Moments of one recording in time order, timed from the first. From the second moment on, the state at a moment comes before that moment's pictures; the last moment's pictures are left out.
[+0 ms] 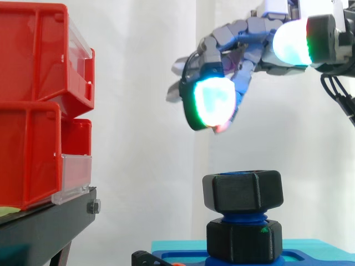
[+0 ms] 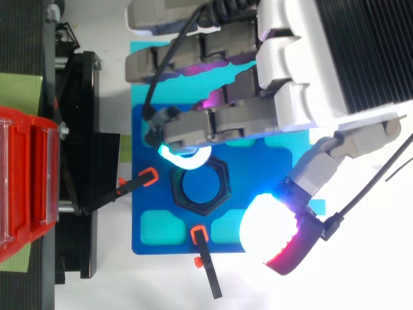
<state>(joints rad) -0.02 -2.23 -0.98 -3.01 -1.97 -1.44</state>
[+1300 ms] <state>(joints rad) 0.06 -2.23 -1.09 -2.92 -1.90 -1.43</state>
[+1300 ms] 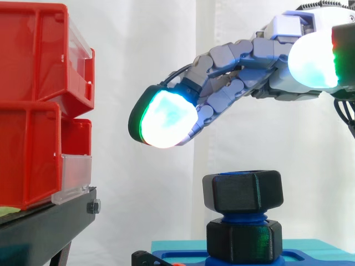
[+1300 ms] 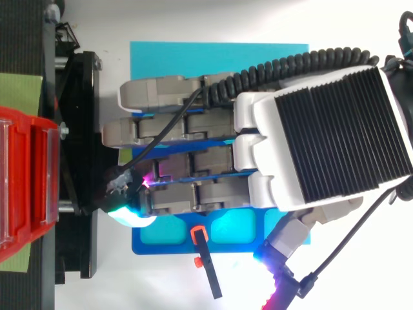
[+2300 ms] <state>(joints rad) 0.05 -2.28 -1.09 -2.91 -1.90 -1.41</state>
